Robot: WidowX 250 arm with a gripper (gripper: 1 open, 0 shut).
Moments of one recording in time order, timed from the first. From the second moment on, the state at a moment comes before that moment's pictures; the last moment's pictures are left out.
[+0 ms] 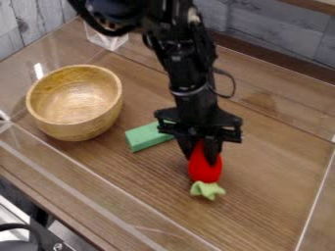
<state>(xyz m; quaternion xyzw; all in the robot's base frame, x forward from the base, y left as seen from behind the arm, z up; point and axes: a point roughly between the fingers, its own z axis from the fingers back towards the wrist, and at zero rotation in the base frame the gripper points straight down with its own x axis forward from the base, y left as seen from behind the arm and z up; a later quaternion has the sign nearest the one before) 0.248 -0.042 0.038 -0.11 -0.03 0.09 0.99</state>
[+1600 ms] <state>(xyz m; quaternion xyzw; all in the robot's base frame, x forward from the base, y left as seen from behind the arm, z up) 0.251 -0.058 0.033 -0.12 -0.05 -0.07 0.99</state>
